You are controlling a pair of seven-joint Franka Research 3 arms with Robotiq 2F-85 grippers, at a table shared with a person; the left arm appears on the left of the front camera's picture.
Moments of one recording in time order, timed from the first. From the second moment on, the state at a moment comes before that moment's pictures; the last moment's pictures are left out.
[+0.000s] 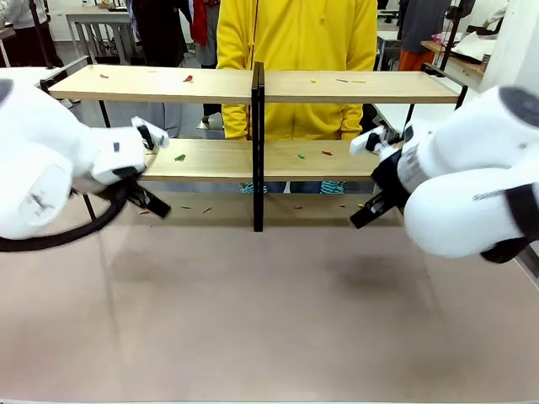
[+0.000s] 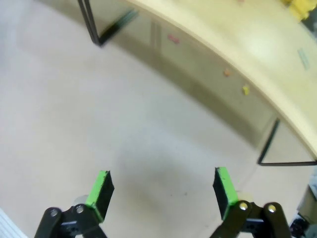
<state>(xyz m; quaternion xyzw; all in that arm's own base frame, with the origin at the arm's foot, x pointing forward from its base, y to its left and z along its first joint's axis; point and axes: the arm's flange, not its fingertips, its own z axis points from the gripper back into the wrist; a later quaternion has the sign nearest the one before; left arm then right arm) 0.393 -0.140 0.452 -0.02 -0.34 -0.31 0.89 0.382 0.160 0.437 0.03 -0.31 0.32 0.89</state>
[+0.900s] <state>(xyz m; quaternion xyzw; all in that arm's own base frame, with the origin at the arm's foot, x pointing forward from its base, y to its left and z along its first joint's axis) 0.279 -0.056 0.641 -0.11 -0.51 -0.26 0.81 0.260 0.136 0.602 0.07 -0.42 0.24 0.87</state>
